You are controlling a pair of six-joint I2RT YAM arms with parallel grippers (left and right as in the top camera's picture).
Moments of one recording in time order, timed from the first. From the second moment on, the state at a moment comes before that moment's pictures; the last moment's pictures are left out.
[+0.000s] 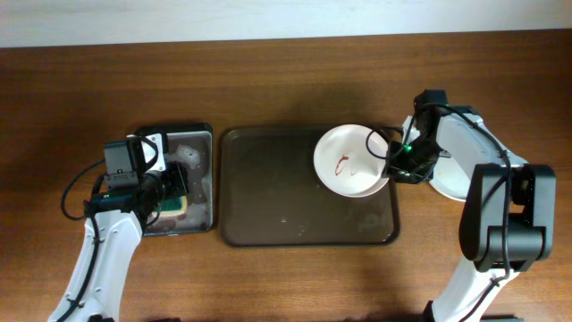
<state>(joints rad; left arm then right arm) 0.12 1.36 0.82 -0.44 0.22 -0.12 -0.05 1.98 1.32 -0.94 -0.28 0.20</state>
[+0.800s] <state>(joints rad) 0.12 1.36 0.82 -0.44 0.22 -0.12 0.13 1.98 1.29 -0.86 -0.26 0.34</state>
